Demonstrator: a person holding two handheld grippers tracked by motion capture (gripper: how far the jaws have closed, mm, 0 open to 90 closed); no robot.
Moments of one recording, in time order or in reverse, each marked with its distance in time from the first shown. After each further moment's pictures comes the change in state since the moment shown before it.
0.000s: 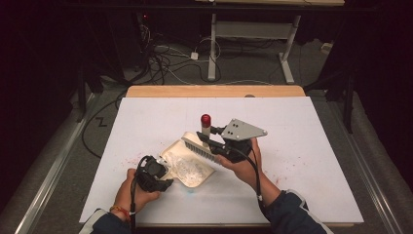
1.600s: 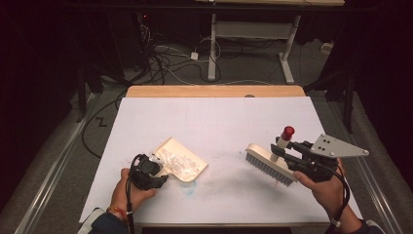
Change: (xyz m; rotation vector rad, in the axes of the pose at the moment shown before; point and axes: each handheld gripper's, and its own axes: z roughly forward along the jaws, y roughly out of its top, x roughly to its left) left arm 0.012 -0.010 -0.005 -0.053 0.044 -0.072; right arm -0.053 -0.038 -0.167 0.074 -0.118 0.085
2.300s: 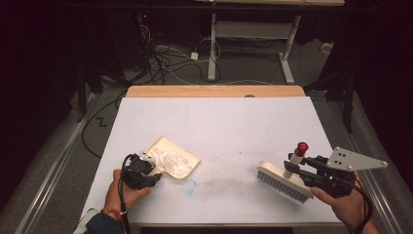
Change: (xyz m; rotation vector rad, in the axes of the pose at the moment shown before) left arm 0.016 -0.010 -0.006 -0.028 0.032 -0.072; right arm -0.002 -0.020 -0.034 0.094 0.060 0.019
